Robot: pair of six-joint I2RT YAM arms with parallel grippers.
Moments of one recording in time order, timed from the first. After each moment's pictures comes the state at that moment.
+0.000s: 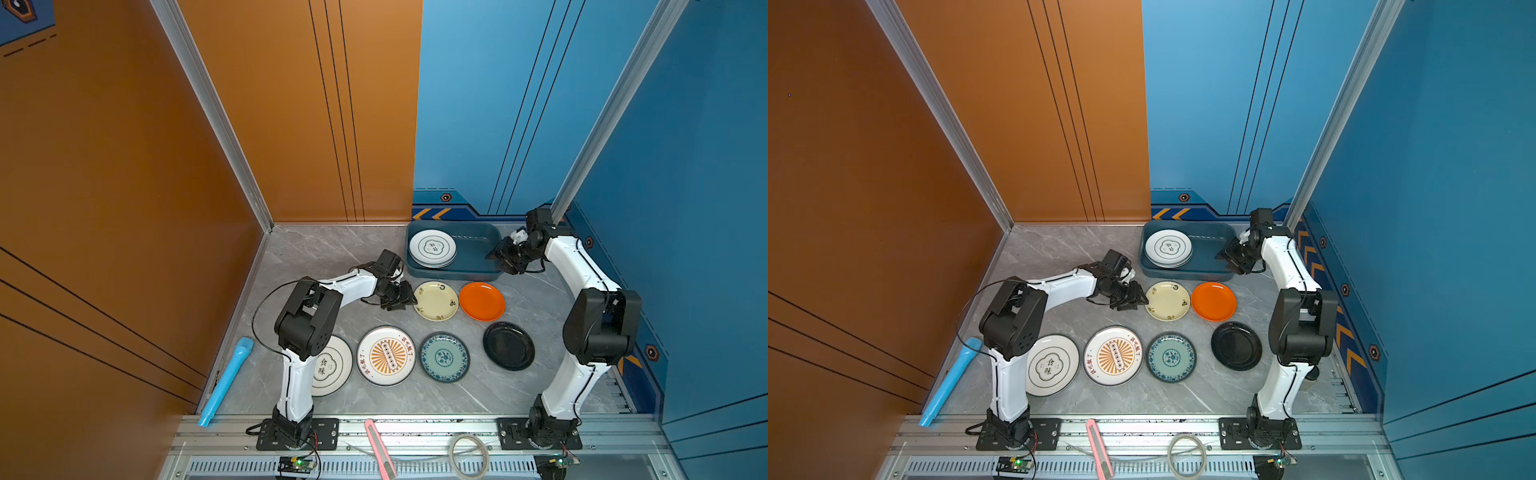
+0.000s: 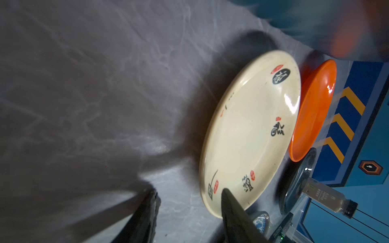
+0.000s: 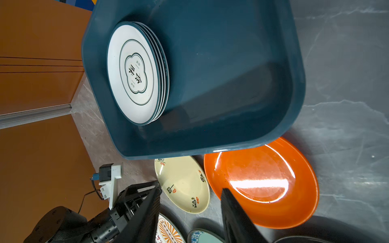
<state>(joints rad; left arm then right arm) -0.52 2.04 1.36 -0.43 0.44 -0.68 -0.05 1.85 1.61 -0.90 -0.48 0.58</state>
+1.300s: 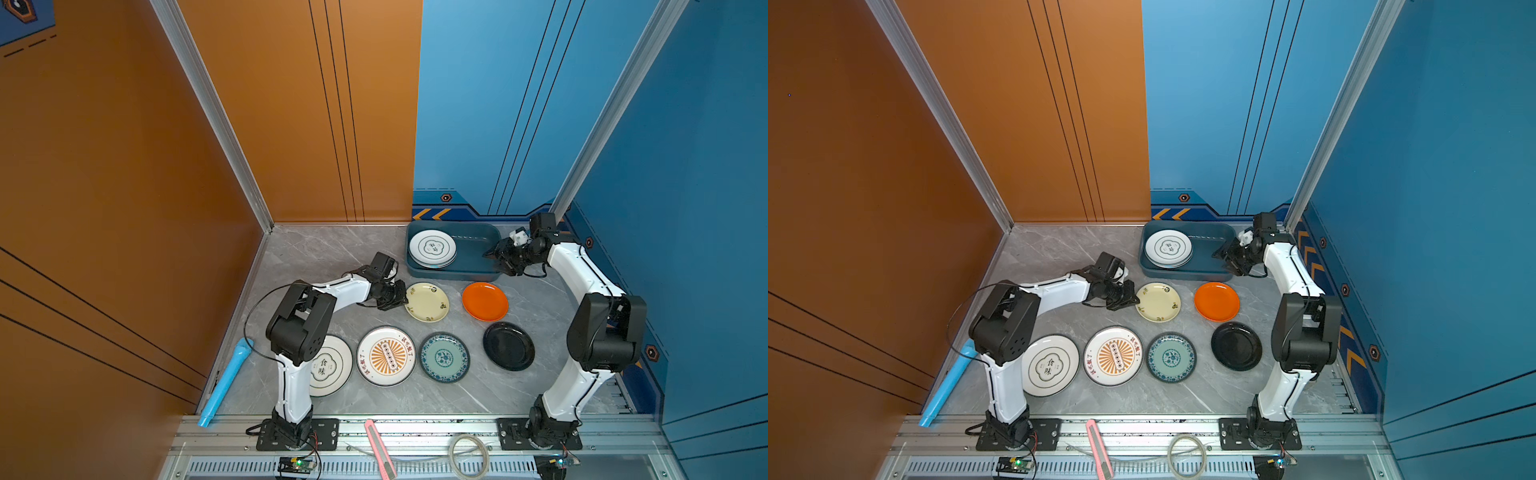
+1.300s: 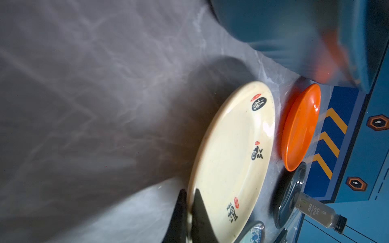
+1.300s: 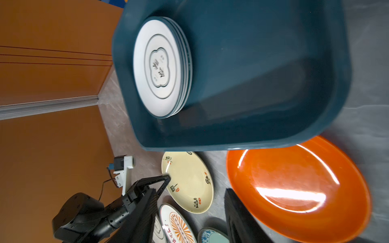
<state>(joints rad) -0.47 1.94 1.22 -0.32 0.42 -0.74 -0.05 1.80 1.51 -0.75 -0.64 0.60</state>
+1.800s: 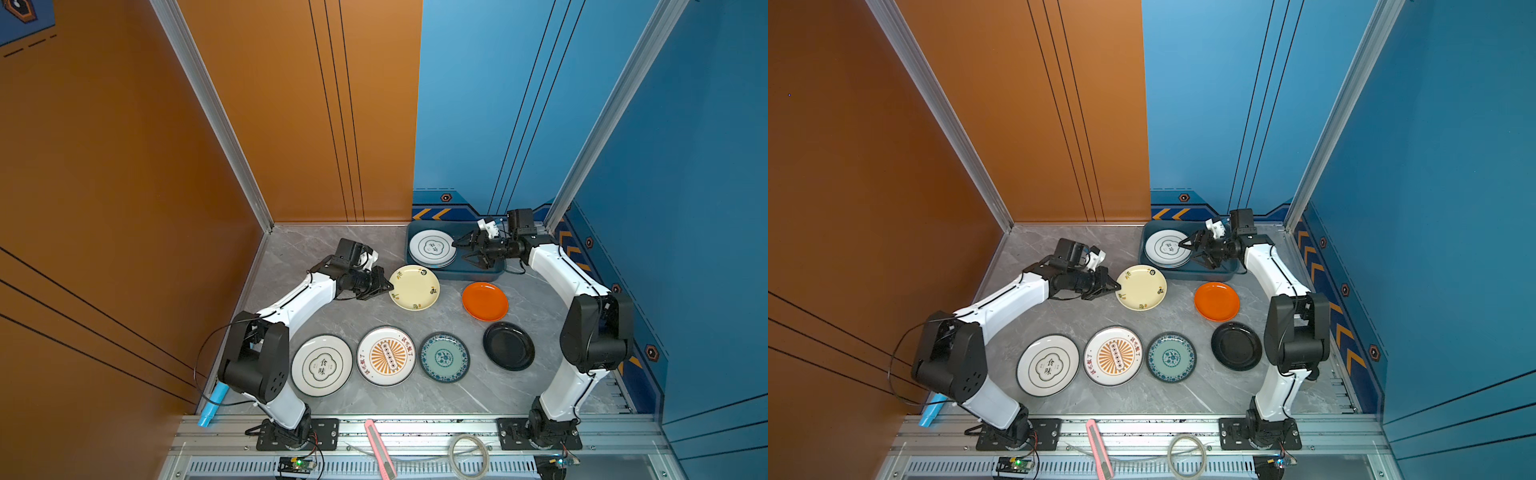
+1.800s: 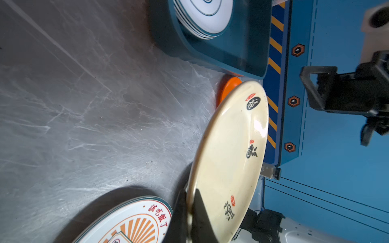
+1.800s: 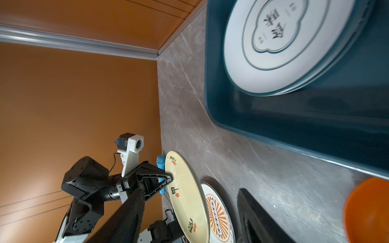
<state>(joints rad) -0.34 1.61 1.18 -0.46 0.62 -0.64 0.10 1.80 1.49 -0.52 -0.91 0.66</state>
